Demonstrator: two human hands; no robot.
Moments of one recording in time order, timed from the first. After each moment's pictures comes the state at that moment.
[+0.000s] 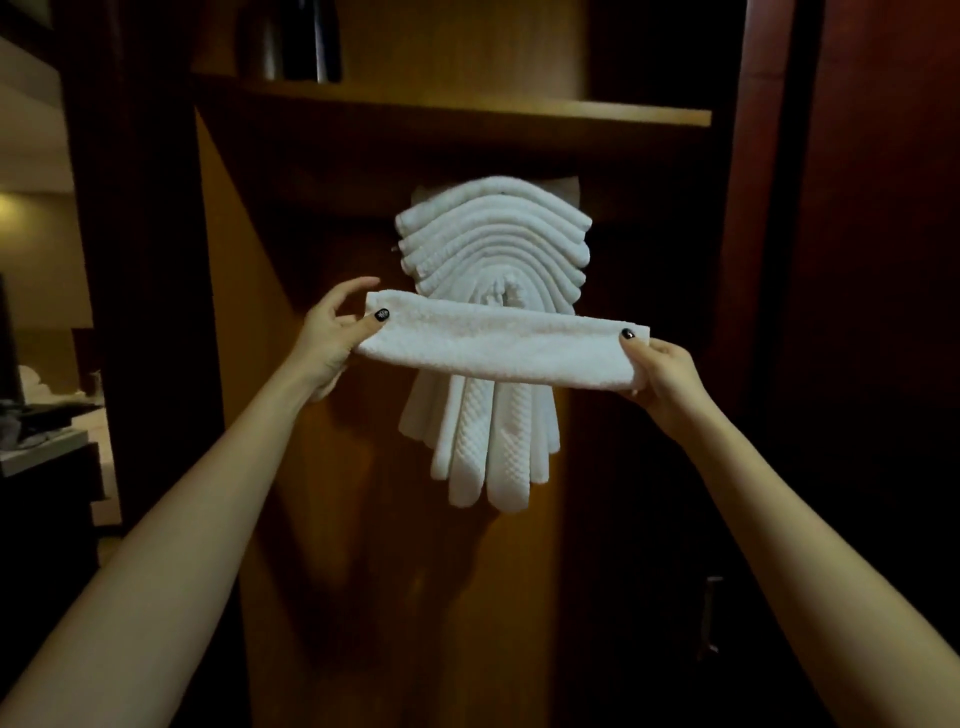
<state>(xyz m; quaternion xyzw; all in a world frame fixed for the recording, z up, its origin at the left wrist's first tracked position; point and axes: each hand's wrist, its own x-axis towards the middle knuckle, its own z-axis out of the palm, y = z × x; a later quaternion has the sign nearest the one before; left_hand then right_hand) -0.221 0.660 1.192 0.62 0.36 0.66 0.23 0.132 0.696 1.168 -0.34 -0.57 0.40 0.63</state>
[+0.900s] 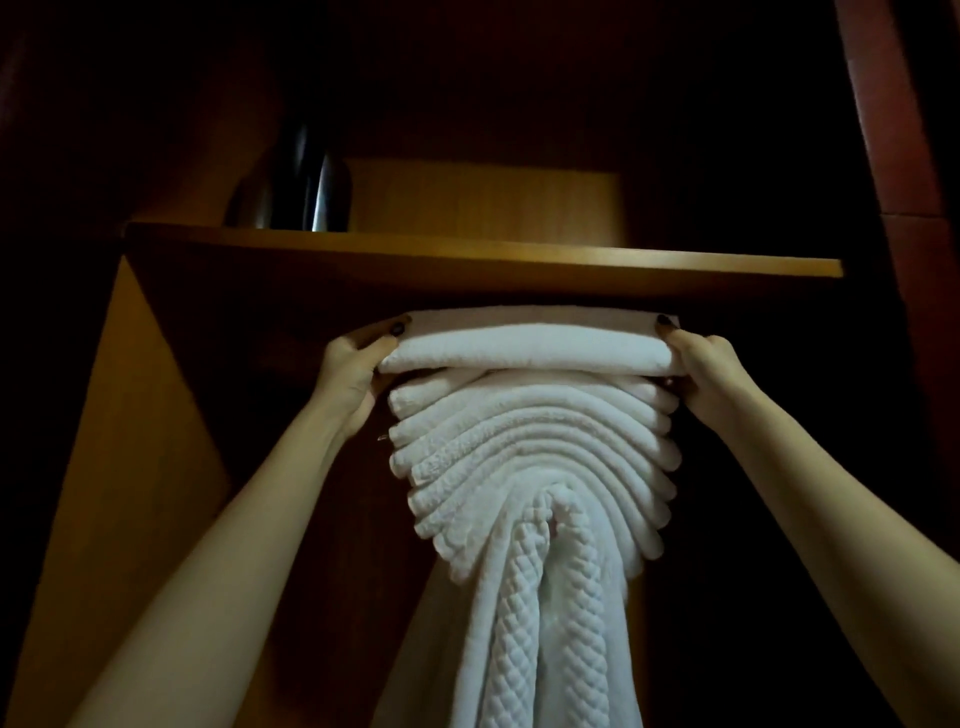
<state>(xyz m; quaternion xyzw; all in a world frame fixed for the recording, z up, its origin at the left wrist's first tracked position) -0.239 0.861 1.365 0.55 0.20 0.79 0.20 0.090 0.920 1.388 -0.26 -0.54 0.29 0.75</state>
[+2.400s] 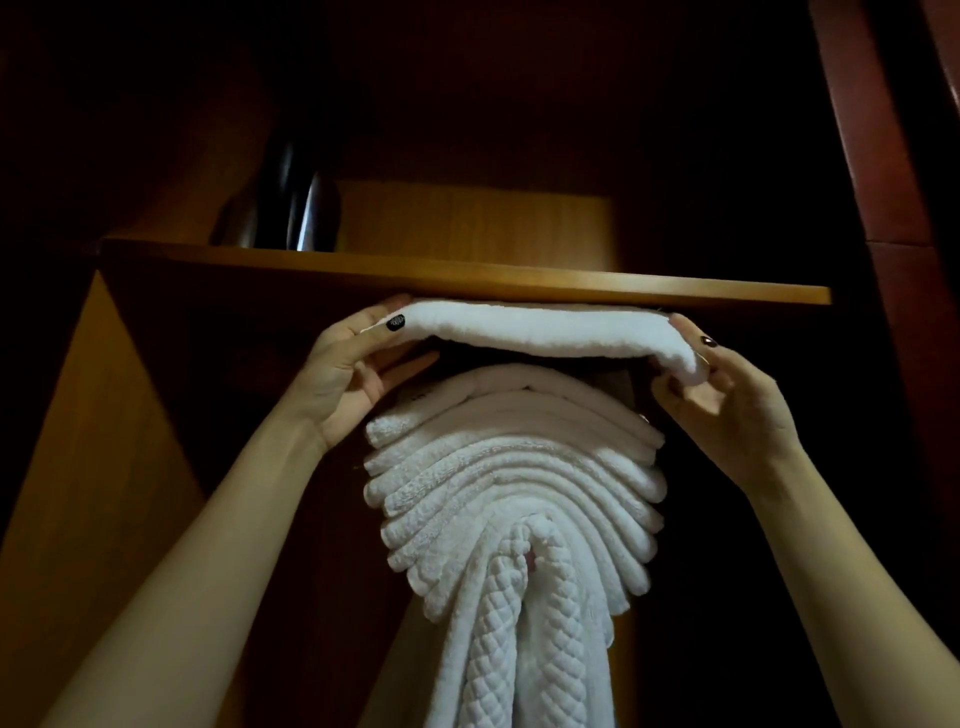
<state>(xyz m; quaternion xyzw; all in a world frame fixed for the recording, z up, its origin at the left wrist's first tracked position) -0.213 0.818 1.376 0.65 0.07 0.70 0.29 0.124 0.893 1.363 0.08 -0.60 0.48 0.64</state>
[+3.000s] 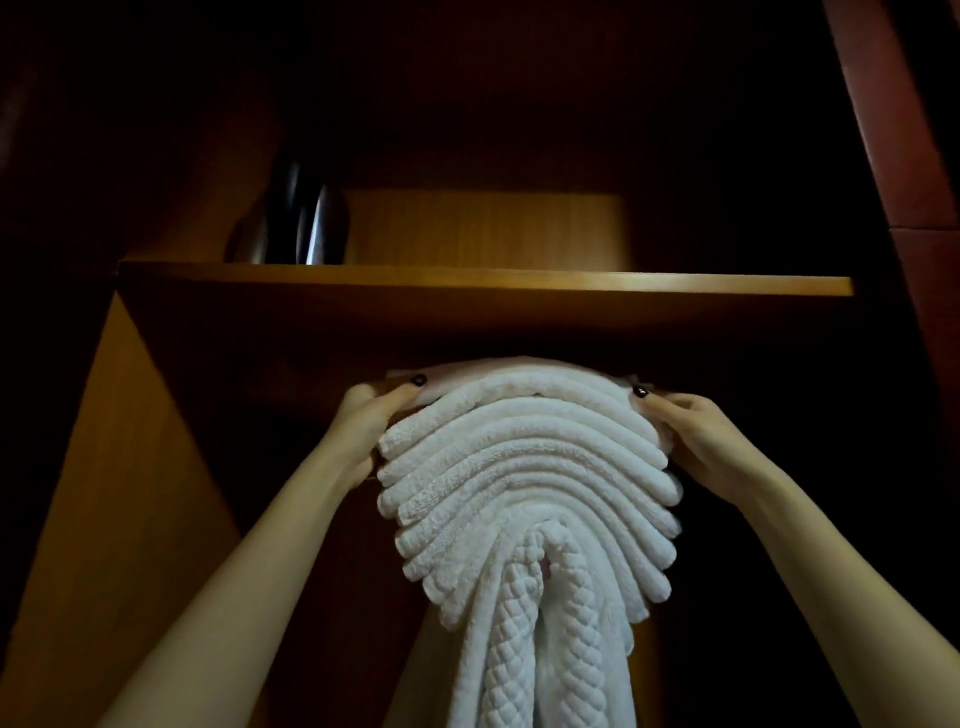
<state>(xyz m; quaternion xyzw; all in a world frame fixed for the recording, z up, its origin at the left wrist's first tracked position) -0.219 0.861 1.352 0.56 0.33 0.74 0.17 0.106 0.932 1.347 -0.18 -0.72 0.33 0.58</state>
